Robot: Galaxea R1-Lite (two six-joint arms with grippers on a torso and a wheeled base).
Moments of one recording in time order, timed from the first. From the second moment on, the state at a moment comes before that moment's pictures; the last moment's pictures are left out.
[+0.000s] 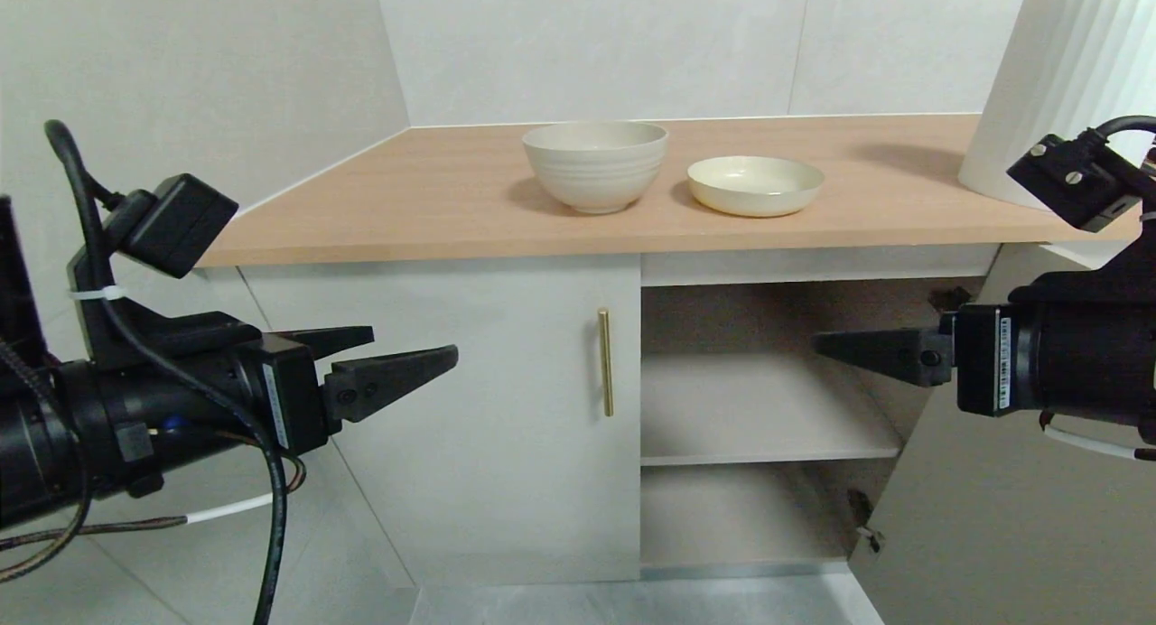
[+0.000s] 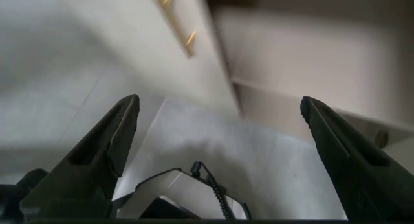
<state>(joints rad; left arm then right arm) -0.39 1.26 -0.76 -0.24 -0.21 -0.16 0.65 1.31 -1.01 0.07 -0.07 0.28</state>
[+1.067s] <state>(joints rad) -0.39 1.26 -0.76 -0.25 -0.21 -0.16 0.61 1.32 -0.99 0.05 -0.07 0.27</state>
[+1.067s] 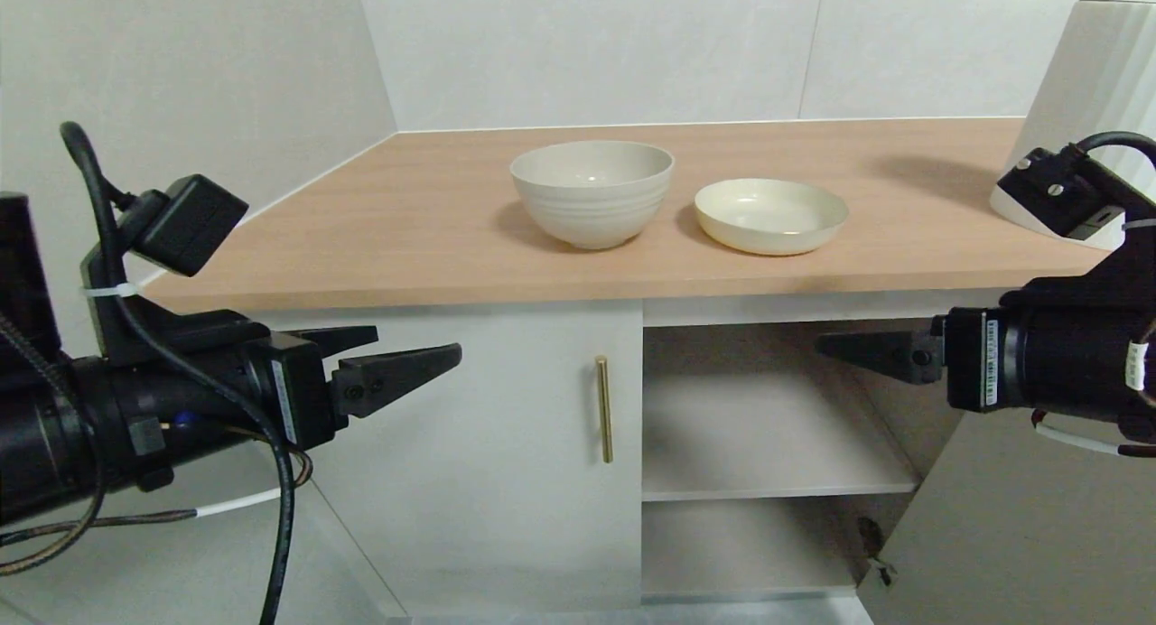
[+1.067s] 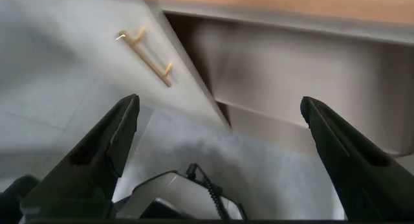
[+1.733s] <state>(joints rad) -0.39 1.29 -0.76 -0.25 -0.22 -0.16 0.59 1.33 -0.99 0.04 -0.07 0.27</state>
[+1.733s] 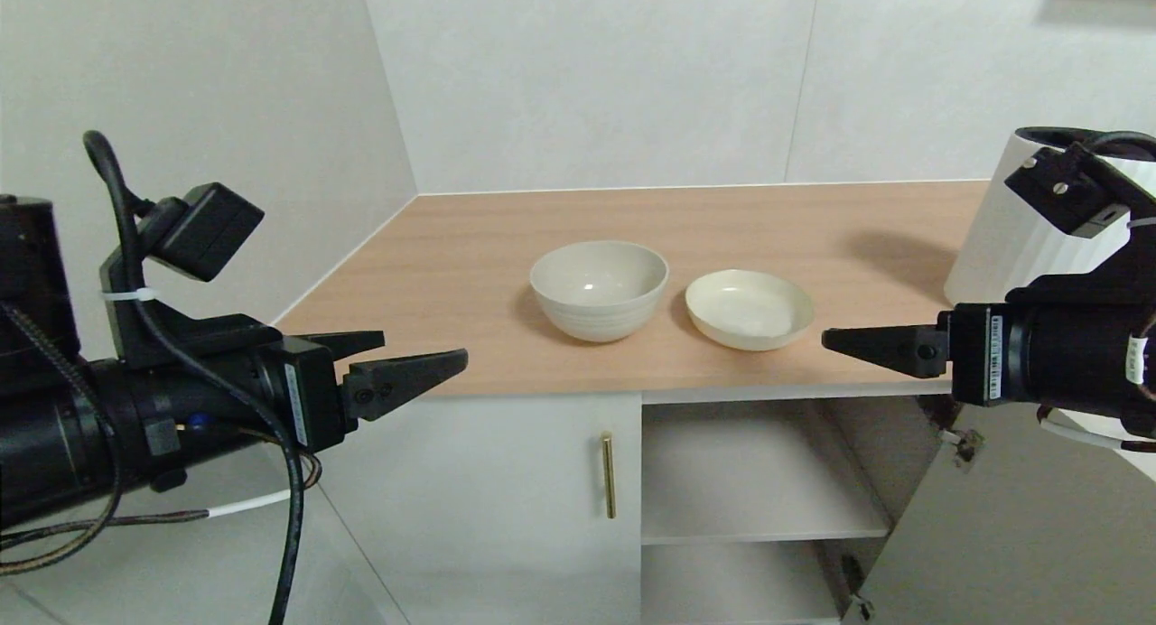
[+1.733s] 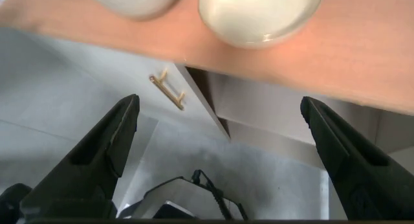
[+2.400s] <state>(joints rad) -0.39 1.39 -0.84 -0.25 -0.22 -0.19 0.53 1.39 -0.99 -0.04 -0.06 0.24</state>
